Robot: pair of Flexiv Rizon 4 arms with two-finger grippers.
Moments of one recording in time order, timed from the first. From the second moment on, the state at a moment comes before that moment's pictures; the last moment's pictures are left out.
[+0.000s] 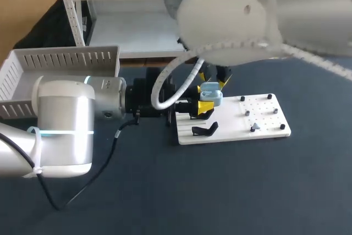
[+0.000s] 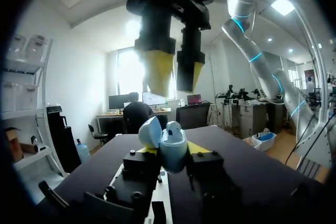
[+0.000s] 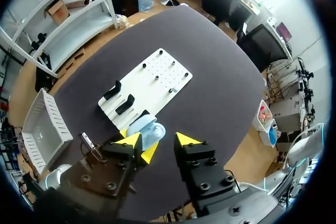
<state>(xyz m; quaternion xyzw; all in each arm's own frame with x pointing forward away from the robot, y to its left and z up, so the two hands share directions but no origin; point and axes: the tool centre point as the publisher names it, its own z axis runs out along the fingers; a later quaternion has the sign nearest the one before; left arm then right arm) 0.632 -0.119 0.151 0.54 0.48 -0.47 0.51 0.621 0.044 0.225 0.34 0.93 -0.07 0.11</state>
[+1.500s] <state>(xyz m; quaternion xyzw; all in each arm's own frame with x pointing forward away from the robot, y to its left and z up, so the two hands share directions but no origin) 0.632 -0.119 0.152 0.54 0.48 -0.47 0.51 0.630 -0.074 0.084 0.26 0.95 0.10 0.13</state>
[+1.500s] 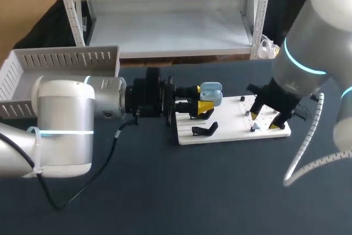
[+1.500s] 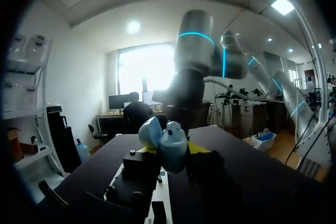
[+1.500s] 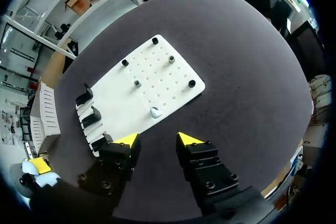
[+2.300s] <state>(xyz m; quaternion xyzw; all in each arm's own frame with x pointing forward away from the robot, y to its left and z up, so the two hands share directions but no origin) 0.632 -0.119 0.152 0.54 0.48 -0.47 0.51 0.653 -0.075 0.044 0.22 0.96 0.12 0.15</state>
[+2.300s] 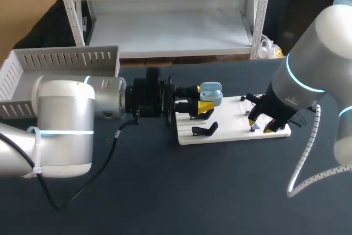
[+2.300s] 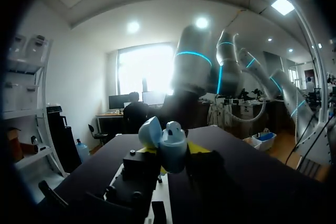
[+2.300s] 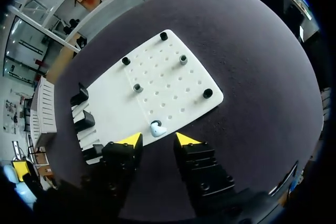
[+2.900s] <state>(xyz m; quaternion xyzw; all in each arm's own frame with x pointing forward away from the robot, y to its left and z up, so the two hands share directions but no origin) 0.632 -0.119 0.152 0.54 0.48 -0.47 0.51 0.664 -0.076 0.034 0.22 0.96 0.12 0.15</state>
